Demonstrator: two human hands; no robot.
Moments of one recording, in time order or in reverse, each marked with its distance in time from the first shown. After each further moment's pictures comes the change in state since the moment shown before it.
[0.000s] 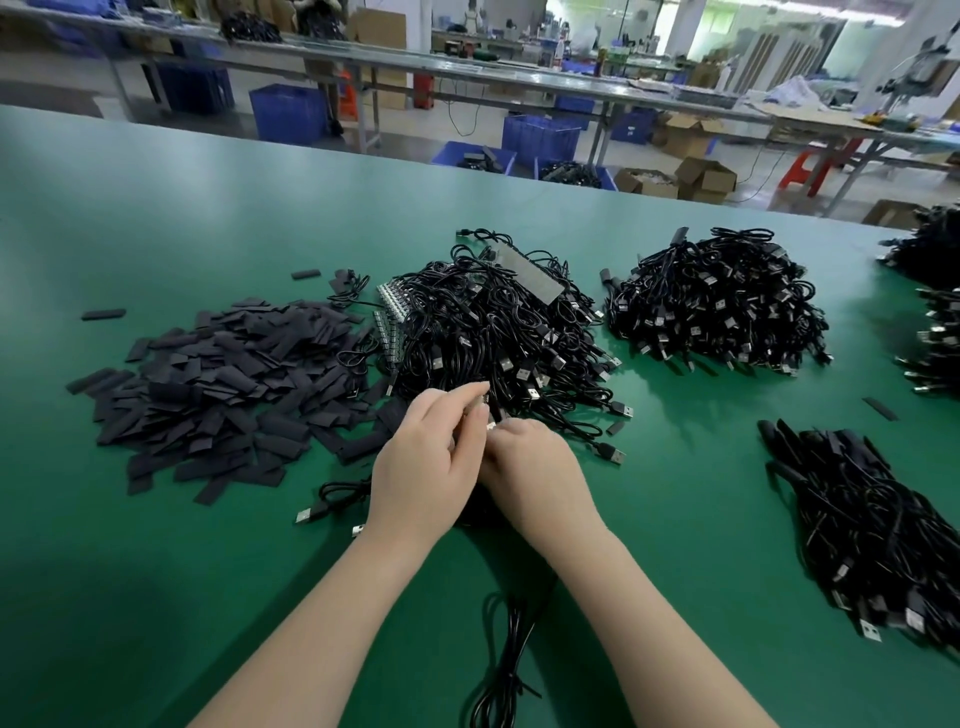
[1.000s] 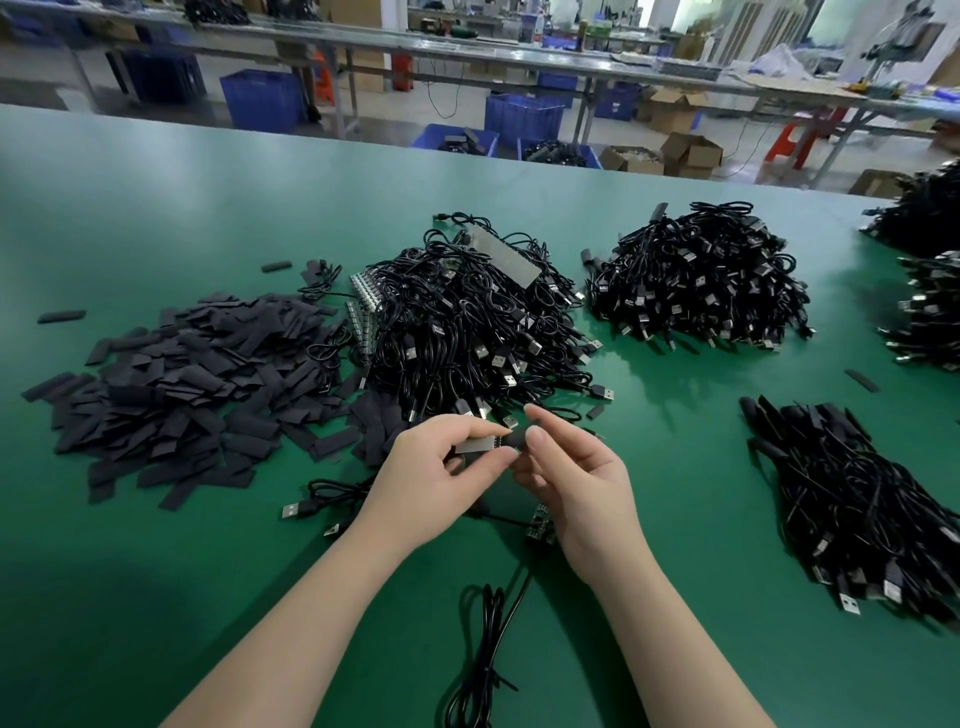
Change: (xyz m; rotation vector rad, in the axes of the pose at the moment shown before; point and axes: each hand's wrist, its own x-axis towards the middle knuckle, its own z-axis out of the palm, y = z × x) left_hand -0.004 -0.006 0.014 -0.313 -0.326 -0.052; right_hand -0.046 0.017 -0.025 1.576 0.245 0.553
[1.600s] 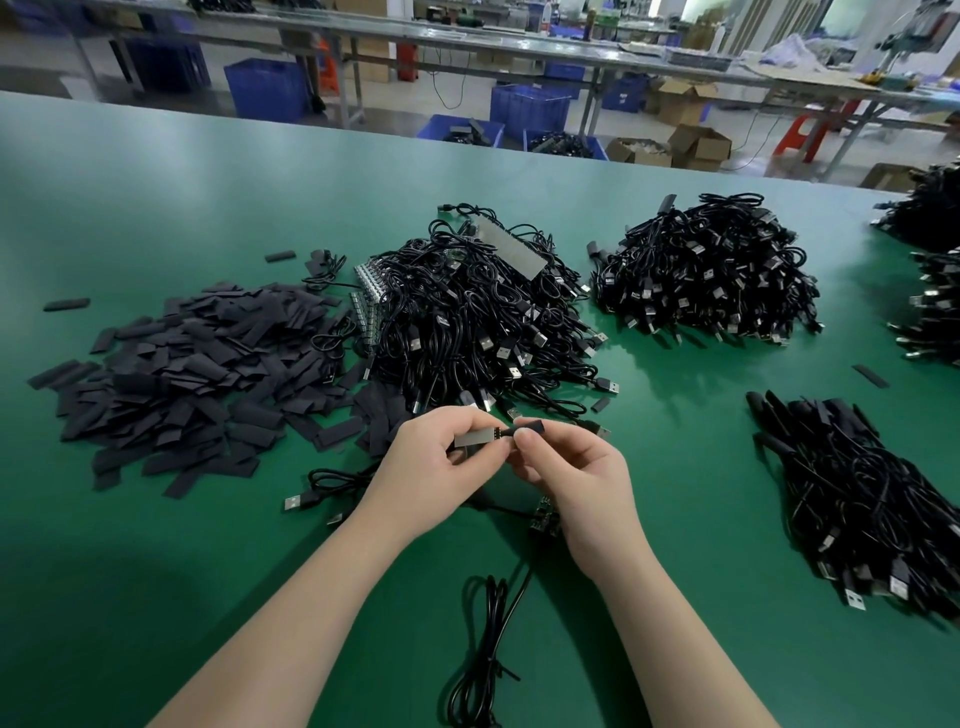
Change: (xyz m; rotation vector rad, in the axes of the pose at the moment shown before) left_hand 0.002 -0.004 -0.002 0.014 -0.010 0.003; right_hand -0.001 0.004 -0.002 -0.203 -0.003 -0.047
